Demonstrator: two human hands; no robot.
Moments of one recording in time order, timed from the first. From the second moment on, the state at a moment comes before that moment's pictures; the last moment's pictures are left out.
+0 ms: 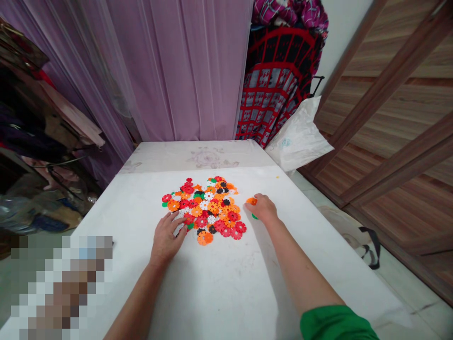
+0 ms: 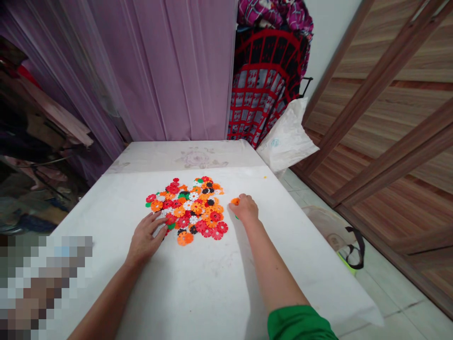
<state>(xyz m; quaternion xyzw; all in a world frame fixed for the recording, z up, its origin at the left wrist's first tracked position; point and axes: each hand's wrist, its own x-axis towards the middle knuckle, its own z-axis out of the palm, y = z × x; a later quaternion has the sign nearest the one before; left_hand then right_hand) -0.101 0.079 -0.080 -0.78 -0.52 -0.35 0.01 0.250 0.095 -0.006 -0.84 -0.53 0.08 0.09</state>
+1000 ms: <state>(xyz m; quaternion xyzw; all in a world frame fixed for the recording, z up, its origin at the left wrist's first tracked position) -0.101 0.079 -0.083 -0.77 -0.53 -0.35 -0.01 0.248 0.103 -0.009 -0.81 -0.59 0.07 0.05</state>
